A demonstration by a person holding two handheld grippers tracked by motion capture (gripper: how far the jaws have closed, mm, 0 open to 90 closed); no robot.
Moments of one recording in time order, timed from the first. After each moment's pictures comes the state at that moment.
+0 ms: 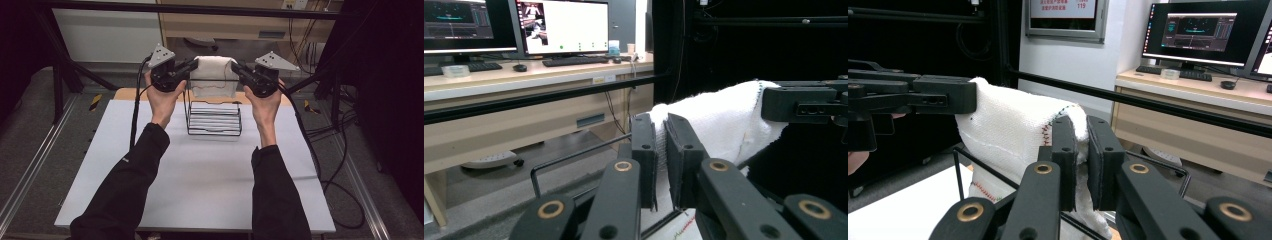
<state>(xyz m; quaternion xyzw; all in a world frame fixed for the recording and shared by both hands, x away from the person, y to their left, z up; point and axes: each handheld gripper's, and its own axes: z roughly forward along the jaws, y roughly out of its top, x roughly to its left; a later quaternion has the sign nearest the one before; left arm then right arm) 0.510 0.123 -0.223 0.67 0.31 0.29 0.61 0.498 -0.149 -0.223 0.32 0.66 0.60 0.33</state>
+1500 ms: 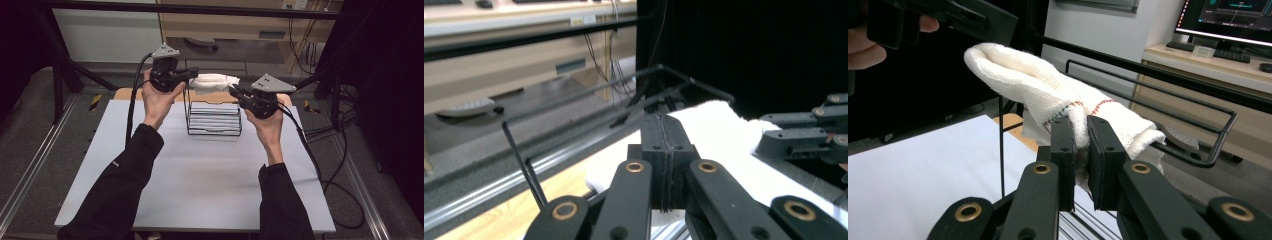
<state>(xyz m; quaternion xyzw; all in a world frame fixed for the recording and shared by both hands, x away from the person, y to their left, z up) 0.499 0.117 -0.207 0.75 0.33 0.21 0.54 0.466 -0.153 -0.257 0.28 0.72 0.56 0.30</state>
